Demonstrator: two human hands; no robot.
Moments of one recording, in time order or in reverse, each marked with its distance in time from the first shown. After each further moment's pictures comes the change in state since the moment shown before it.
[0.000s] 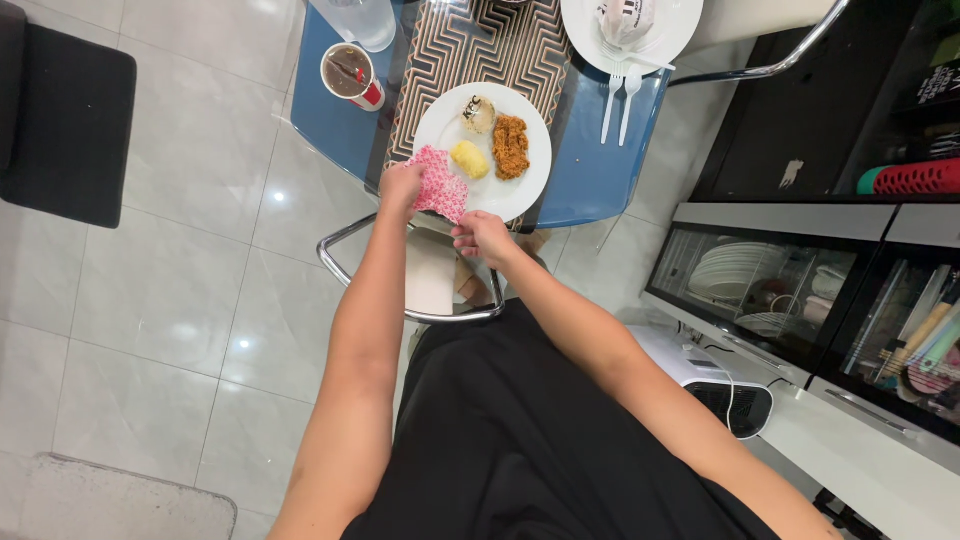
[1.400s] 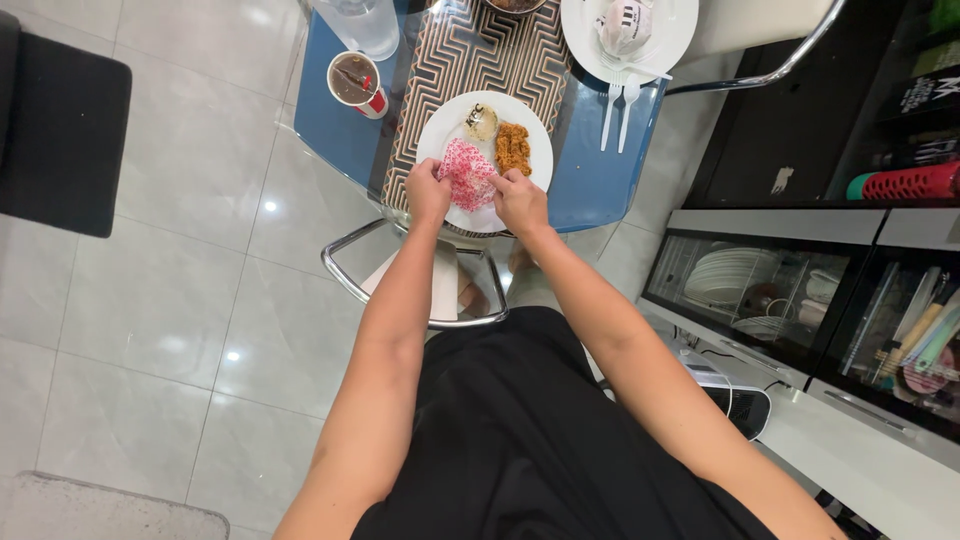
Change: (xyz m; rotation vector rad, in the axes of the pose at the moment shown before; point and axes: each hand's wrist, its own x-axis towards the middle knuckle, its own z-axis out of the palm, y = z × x) left_hand -0.034 0.005 0.036 0.483 0.207 0.636; right_hand -0.021 -0.071 -0.021 -1.318 0.559 -1.065
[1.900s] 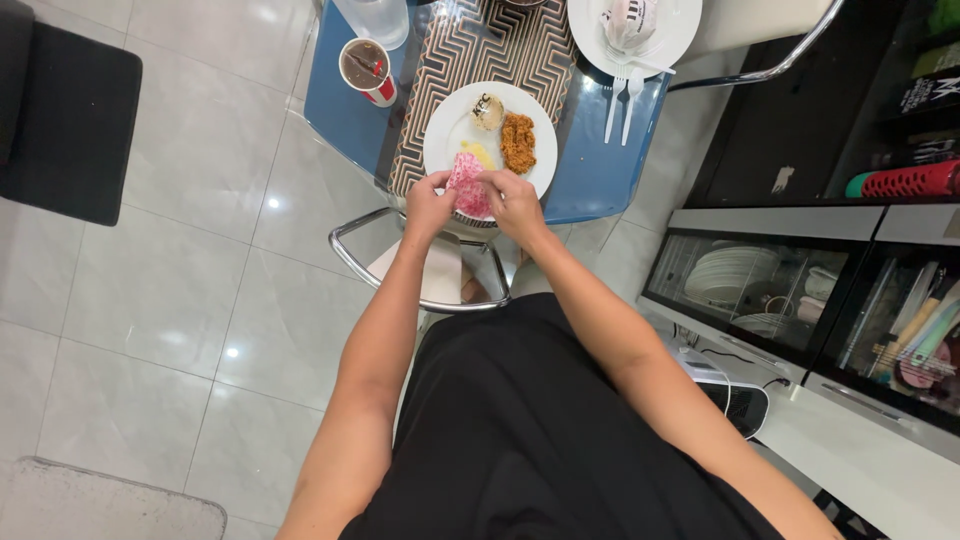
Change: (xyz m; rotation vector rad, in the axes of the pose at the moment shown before) left_hand -0.051 0.045 -0.069 -0.311 -0.299 -0.163; right_hand -0.017 -0.063 -0.054 0.591 -0.021 0.140
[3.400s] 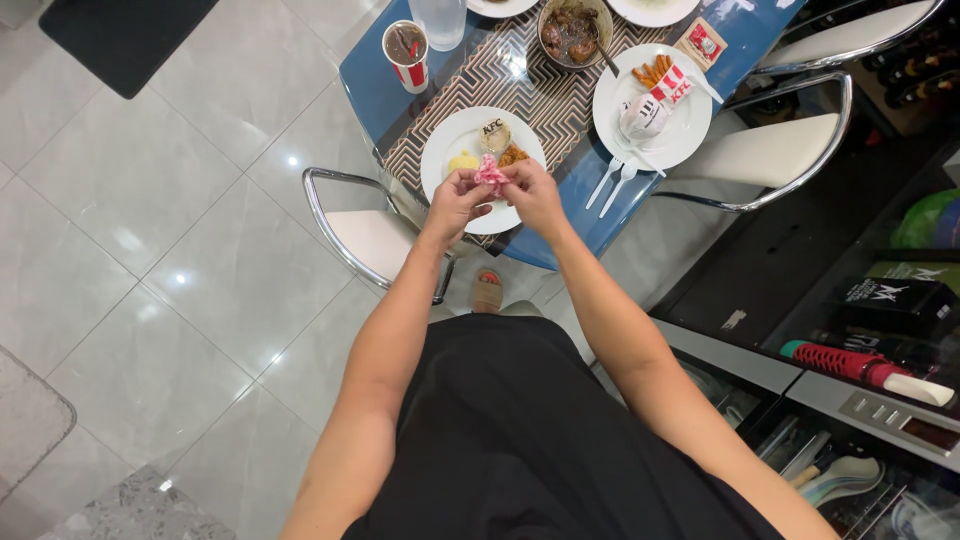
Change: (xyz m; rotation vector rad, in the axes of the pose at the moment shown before) left_hand -0.042 0.052 0.108 -0.924 0.067 -0.086; right_hand 0.064 0.059 -0.095 0.372 -0.462 0.050
